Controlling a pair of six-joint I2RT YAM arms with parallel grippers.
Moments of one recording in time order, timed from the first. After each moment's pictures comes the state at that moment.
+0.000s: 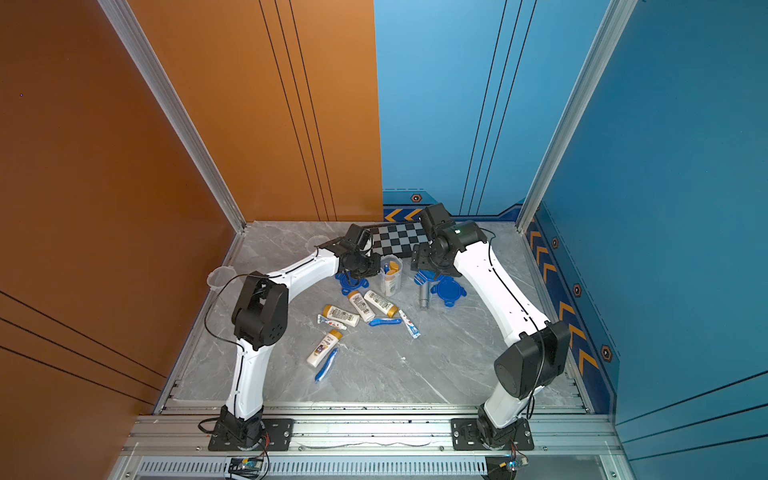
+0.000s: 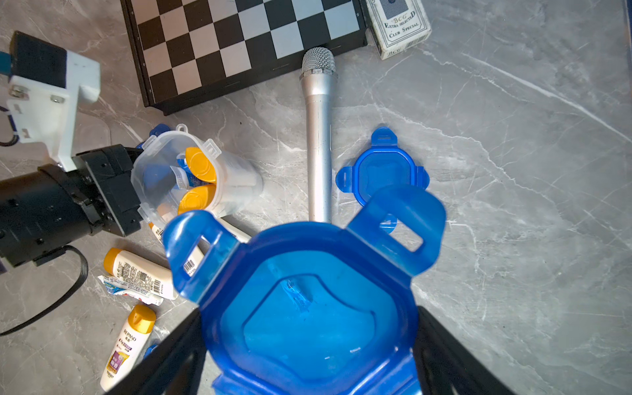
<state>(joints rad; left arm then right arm) -0.52 2.18 1.77 -0.53 0.21 -0.59 0.42 1.66 1.76 -1.21 0.12 0.51</state>
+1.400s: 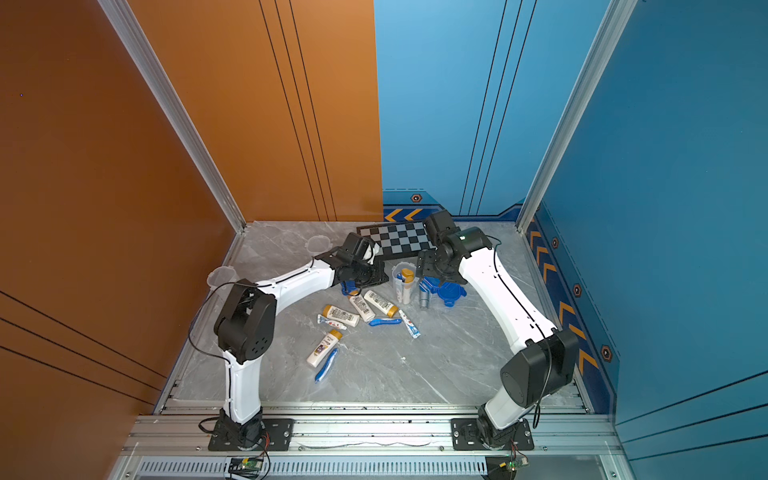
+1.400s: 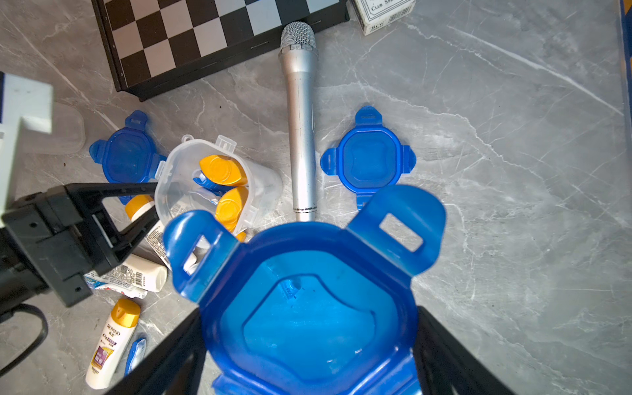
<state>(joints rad) -0.55 2.03 1.57 -0.38 0.35 -0.66 0.41 1.60 1.67 -1.21 0.12 0.53</state>
